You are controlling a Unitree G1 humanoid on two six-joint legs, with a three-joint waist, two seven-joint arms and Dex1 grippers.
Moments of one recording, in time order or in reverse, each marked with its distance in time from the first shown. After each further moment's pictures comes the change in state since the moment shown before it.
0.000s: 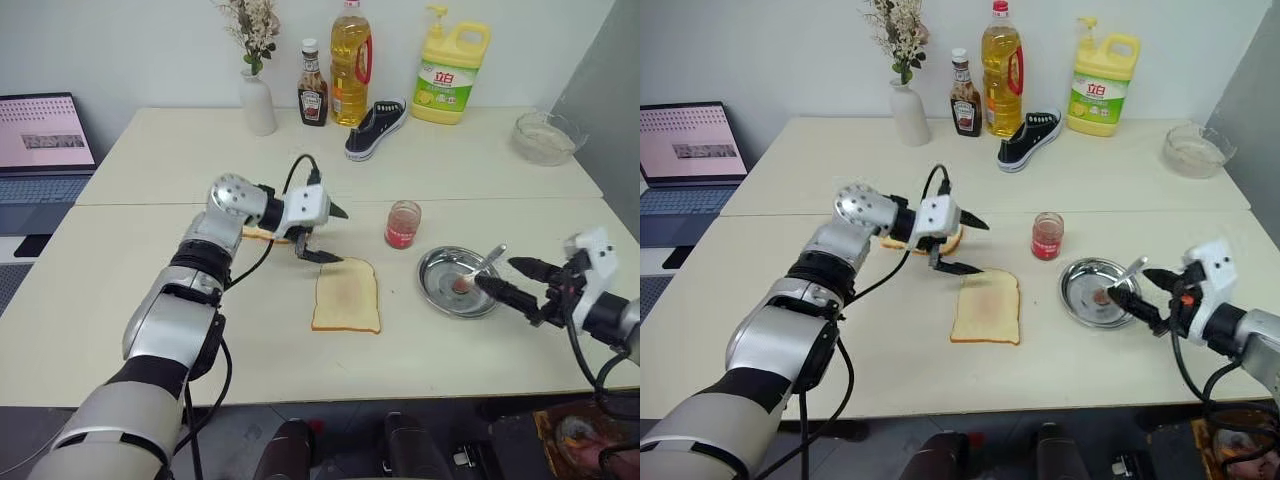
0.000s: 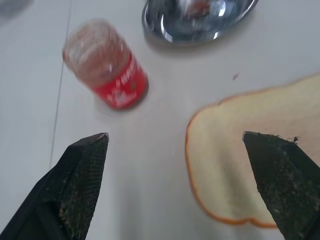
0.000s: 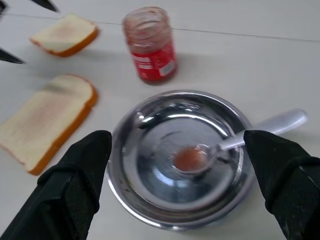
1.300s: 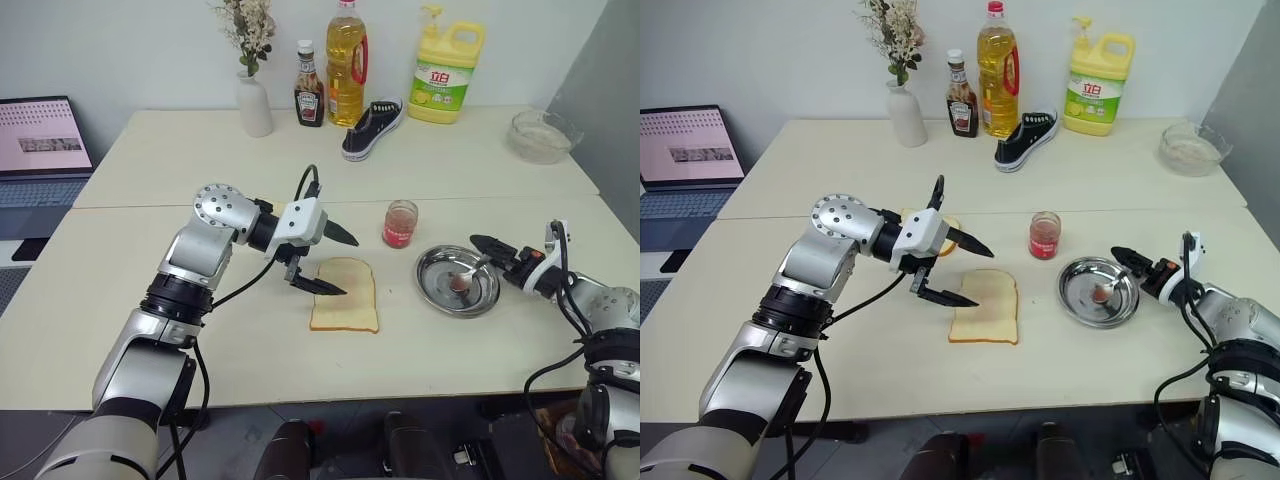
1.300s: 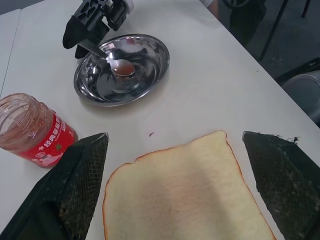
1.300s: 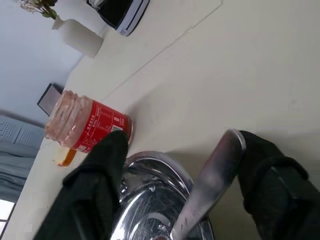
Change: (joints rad) left arm 0.221 0.089 -0.022 -0.508 -0.116 0.354 -0.045; right arm -0.571 0.104 0.110 1.084 -0.061 -0.146 0.173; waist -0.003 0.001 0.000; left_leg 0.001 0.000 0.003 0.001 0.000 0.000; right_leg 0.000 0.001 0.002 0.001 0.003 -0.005
